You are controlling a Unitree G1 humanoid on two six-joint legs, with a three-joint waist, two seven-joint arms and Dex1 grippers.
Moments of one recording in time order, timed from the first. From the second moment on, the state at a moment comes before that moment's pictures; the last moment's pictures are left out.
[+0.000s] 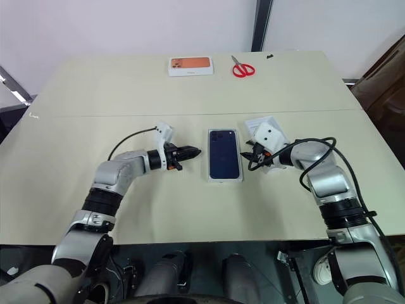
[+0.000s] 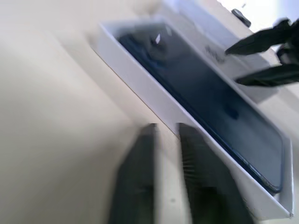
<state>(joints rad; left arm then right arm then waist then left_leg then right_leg) -0.66 0.28 -0.04 0.34 -0.38 0.64 -0.83 -0.52 -0.70 0.09 0.07 0.05 0.36 0.94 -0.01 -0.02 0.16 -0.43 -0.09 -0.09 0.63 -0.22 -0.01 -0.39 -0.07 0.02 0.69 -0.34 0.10</state>
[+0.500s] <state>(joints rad) -0.52 0.51 -0.01 0.19 -0.40 0.35 -1.12 -0.59 -0.72 0.05 -0.06 0.19 0.99 0.84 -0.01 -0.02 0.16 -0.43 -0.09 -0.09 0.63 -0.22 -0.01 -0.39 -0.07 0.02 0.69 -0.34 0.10</state>
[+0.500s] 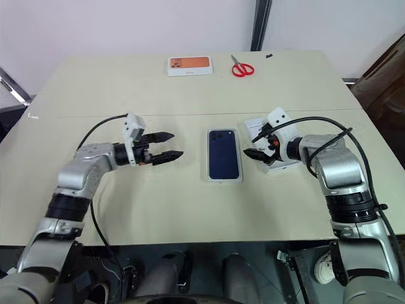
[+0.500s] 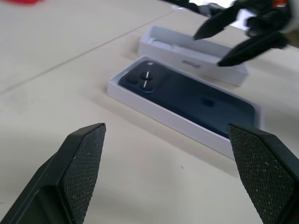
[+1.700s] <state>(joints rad) -0.31 0.56 0.02 -0.02 -0.49 0.27 -1.20 -0.81 -0.65 0.19 0.03 0.22 1.49 0.56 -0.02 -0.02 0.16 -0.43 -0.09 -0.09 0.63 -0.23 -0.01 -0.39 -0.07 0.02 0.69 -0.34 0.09</state>
